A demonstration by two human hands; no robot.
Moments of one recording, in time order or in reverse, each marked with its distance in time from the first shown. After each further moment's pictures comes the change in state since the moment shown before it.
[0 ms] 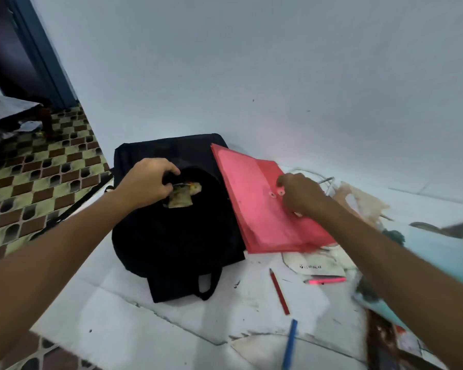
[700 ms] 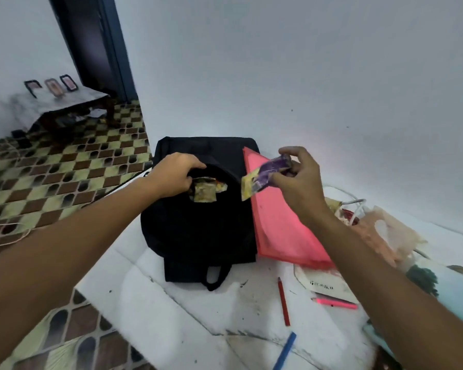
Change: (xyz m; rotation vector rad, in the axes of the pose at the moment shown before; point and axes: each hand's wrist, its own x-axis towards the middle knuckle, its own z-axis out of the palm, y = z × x) left_hand -0.012 0.023 -0.016 0.104 -0.110 -0.167; right_hand -0.019 -0.055 -0.021 1.273 0.323 -0.298
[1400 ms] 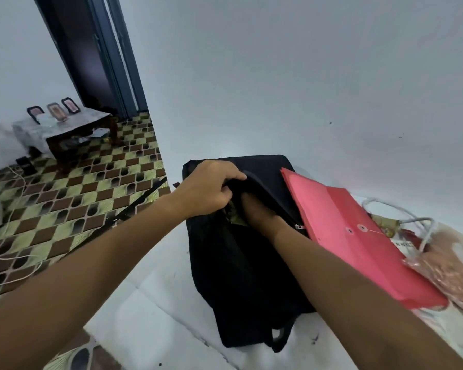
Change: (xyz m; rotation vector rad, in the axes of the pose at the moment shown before) left_hand 0.029 -0.044 -0.034 -0.220 0.115 0.270; right_hand 0.071 0.077 0.183 -0.029 -0.312 0.310
